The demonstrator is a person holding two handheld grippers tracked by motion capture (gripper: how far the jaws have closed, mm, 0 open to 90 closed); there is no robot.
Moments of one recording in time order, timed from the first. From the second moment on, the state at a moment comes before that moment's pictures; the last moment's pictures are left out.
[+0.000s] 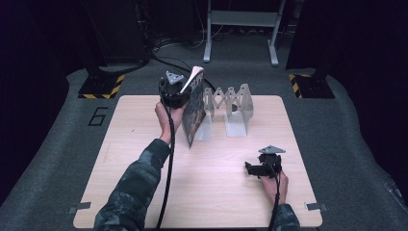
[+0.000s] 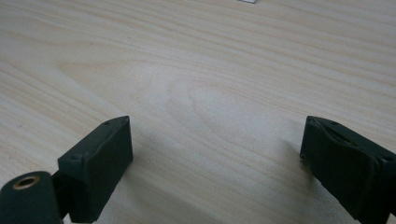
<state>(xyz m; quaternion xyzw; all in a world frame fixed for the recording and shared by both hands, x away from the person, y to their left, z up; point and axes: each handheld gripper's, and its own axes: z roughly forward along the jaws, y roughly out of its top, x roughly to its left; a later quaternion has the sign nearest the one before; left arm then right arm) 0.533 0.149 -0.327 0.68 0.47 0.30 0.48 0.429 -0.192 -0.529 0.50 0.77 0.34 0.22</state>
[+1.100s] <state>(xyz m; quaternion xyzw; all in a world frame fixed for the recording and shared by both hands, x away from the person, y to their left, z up) 0.509 0.172 -0.327 0.68 0.46 0.30 0.48 0.429 -0.192 -0.529 0.50 0.77 0.34 0.22</state>
